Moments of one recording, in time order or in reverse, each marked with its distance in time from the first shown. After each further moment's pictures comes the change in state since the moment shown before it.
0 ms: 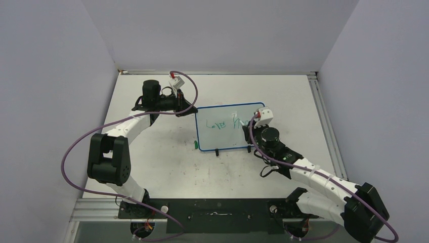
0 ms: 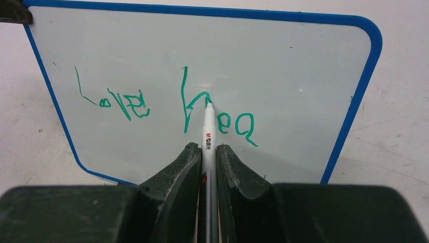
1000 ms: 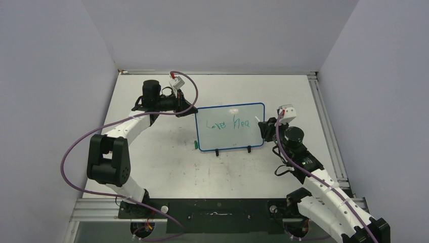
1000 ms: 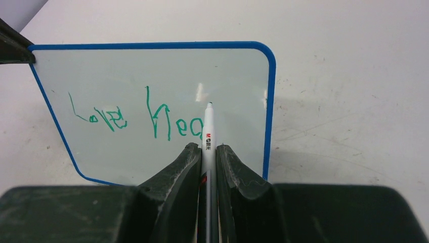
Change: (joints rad) left arm -0.004 -0.010 0.000 -0.015 -0.002 0.010; right arm -0.212 -0.251 -0.002 -0.193 -0.187 0.004
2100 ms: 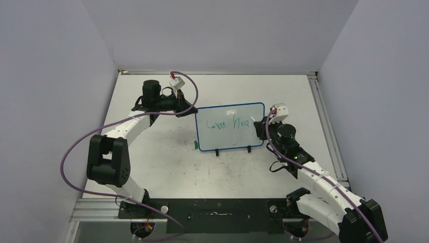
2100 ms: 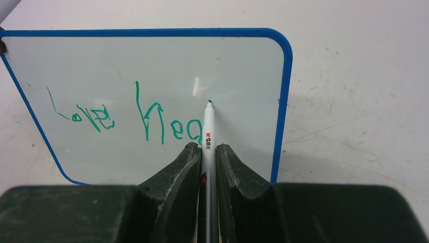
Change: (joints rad) left arm -0.003 -0.006 0.000 -0.011 -0.011 0.015; right arm -0.024 0.140 -0.032 0.153 -0.026 -0.006
